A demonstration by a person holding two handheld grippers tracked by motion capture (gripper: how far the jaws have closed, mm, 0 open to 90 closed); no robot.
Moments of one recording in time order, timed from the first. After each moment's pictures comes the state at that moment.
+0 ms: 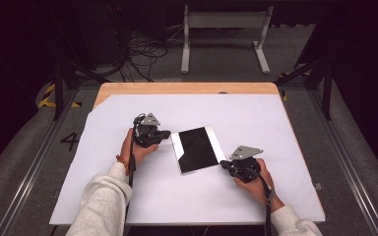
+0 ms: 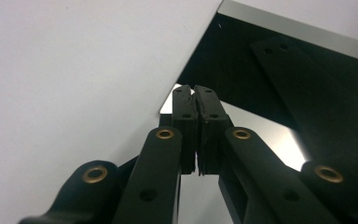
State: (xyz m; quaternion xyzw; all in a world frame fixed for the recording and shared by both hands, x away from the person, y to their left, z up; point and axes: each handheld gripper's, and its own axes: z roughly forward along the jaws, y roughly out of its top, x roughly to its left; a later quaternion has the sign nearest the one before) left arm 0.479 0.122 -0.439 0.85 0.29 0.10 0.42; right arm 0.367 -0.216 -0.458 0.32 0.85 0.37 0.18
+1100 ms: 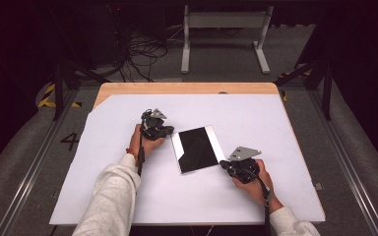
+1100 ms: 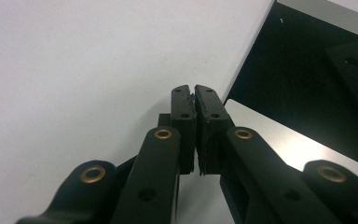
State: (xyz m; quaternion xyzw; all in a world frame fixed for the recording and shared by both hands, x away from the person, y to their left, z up) left arm 0.515 0.106 -0.463 0.85 0.33 0.10 0.39; right arm 0.365 -0.212 -0.458 0.32 0.86 0.36 0.19
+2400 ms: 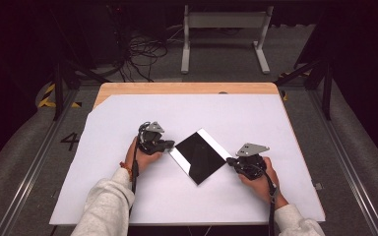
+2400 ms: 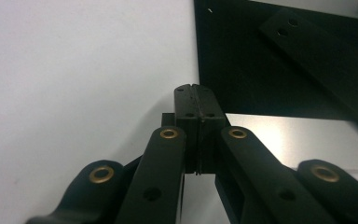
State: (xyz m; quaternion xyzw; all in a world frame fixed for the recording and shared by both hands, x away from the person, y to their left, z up) left arm 0.461 0.112 -0.464 0.87 0.30 0.06 0.40; right arm 0.374 -0.233 -0.457 0.34 0.85 0.36 0.19
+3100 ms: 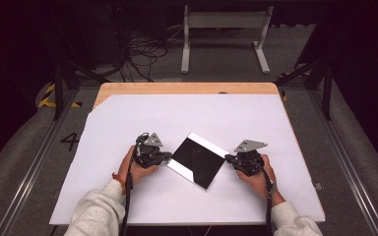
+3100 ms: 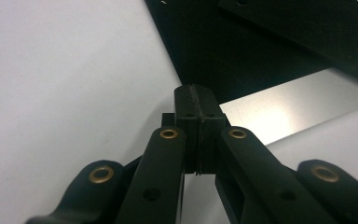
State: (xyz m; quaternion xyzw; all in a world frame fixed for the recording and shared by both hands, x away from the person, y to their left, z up) left arm 0.422 0.118 -0.461 0.89 0.27 0.07 0.37; right arm 0.385 -0.229 -0.457 0.36 0.84 0.36 0.18
